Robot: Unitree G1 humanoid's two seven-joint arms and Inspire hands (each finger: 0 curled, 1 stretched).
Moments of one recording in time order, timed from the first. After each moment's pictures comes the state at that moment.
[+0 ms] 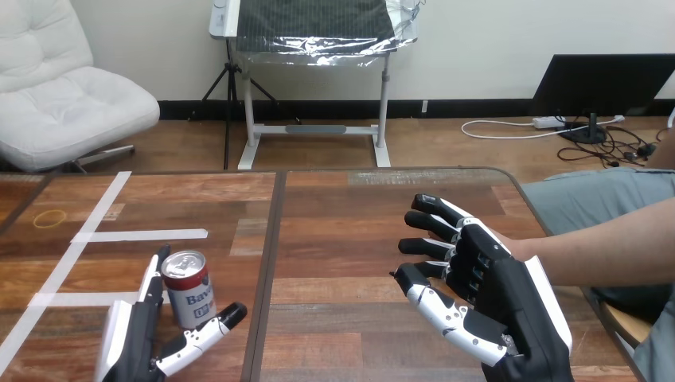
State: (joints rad) left arm 0.08 0.25 0.01 0.59 0.28 -0.51 0.22; right arm 0.45 -0.09 0.18 -0.40 0.01 -0.18 0.07
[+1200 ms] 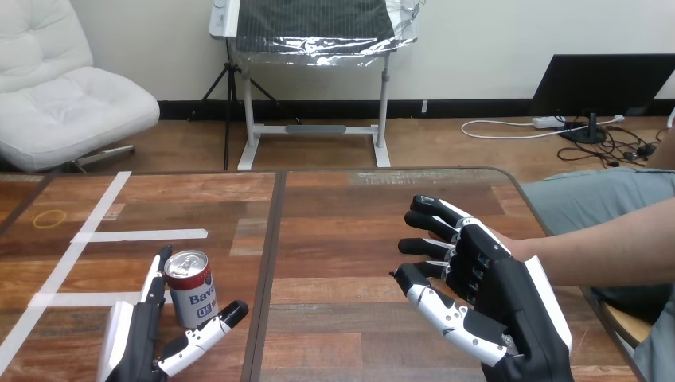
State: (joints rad) left arm 0.09 0.24 0.01 0.58 0.29 -0.51 0.24; right arm 0.45 -0.09 0.18 -0.40 0.01 -0.18 0.07
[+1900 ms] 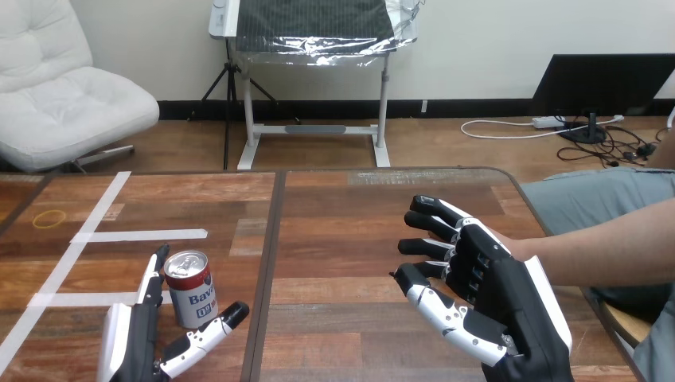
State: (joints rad) left arm 0.09 0.22 0.01 0.61 0.32 -0.56 0.34; right arm 0.45 -0.09 0.18 -0.40 0.01 -0.18 0.07
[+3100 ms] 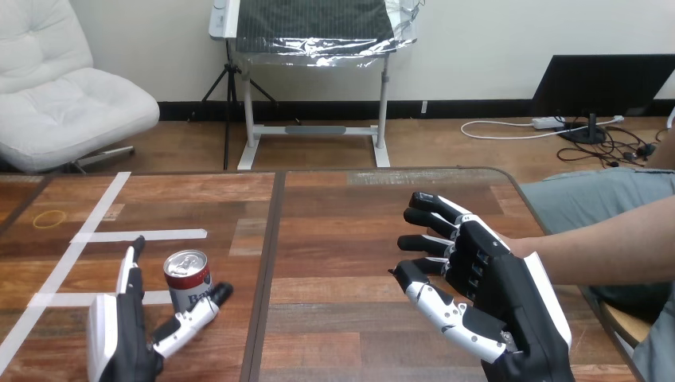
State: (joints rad) left arm -0.04 0.20 0.02 0.76 0.33 -0.50 0.49; right arm 0.44 -0.08 0.18 -0.40 0.00 -0.18 0.07
